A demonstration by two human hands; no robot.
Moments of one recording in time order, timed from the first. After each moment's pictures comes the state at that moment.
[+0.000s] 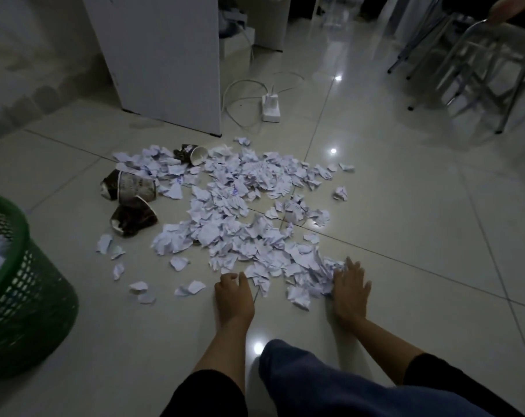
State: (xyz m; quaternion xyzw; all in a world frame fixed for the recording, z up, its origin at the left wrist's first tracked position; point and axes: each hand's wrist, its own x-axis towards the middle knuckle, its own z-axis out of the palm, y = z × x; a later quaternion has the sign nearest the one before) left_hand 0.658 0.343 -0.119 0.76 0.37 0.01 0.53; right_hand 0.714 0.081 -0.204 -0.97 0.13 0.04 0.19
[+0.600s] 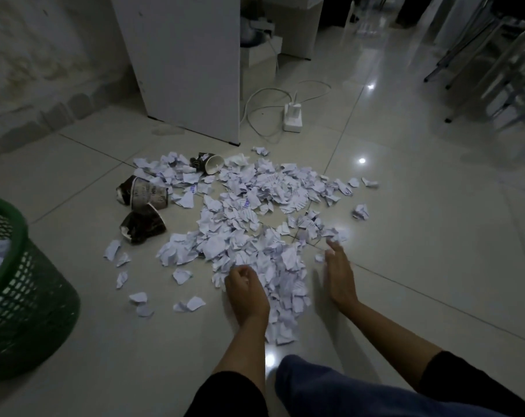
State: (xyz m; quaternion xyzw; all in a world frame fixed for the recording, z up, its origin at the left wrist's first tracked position) left_hand 0.708 0.314 -0.103 0.68 0.41 0.16 0.59; right_hand 0.781 0.144 -0.126 -0.88 -0.01 -0.03 0.48
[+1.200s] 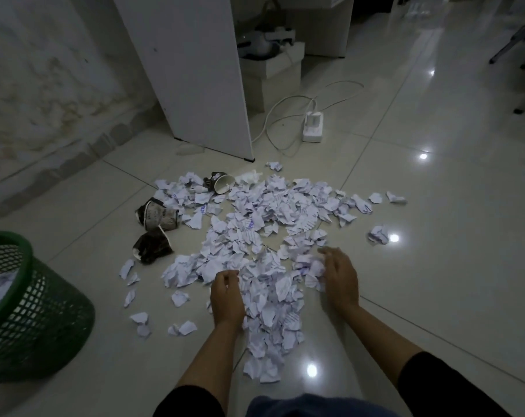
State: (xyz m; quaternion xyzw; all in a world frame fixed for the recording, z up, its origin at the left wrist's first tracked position) left_hand 0.753 0.332 -0.090 0.69 0.43 0.17 0.56; right_hand 0.860 0.135 -0.131 -0.85 -0.03 0.00 0.52
